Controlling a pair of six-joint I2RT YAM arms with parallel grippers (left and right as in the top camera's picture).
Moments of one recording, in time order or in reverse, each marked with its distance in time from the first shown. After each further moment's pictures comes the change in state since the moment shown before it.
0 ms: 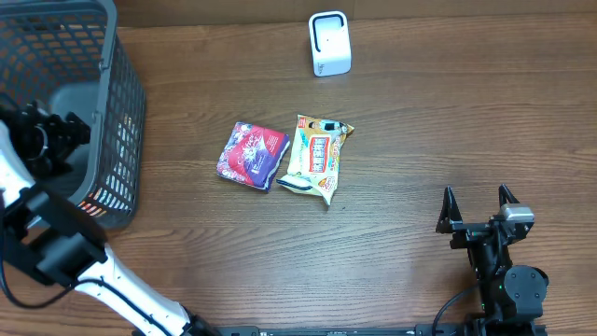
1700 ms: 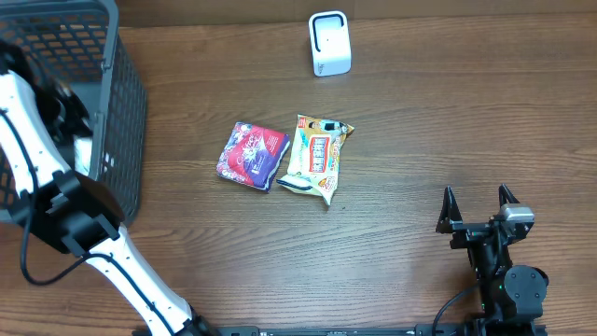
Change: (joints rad) left arm -0.141 0.166 0.468 -0.246 -0.253 -0.121; right arm 0.000 0.000 0.000 0.000 0.000 0.000
